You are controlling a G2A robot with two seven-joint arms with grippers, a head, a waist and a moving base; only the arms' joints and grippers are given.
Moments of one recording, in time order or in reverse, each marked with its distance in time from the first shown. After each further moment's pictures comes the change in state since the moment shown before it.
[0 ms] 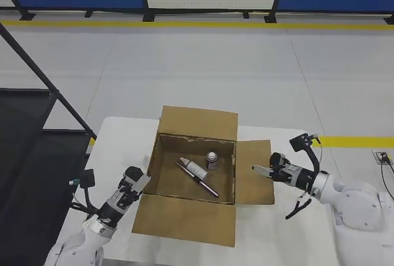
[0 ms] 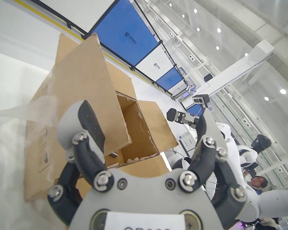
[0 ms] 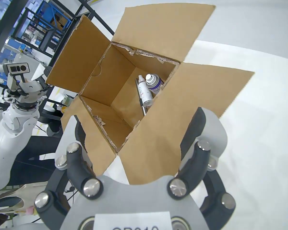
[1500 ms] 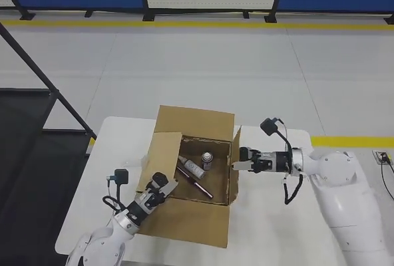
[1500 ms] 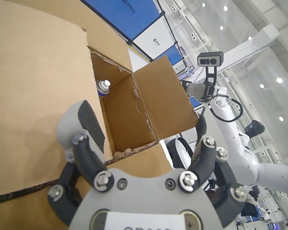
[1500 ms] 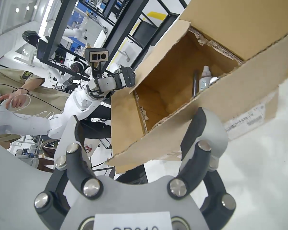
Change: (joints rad) left arm -0.077 0.011 0.160 0.115 0.032 0.039 0.010; right arm 0.379 0.073 -0.376 0.409 0.471 -0.122 0.171
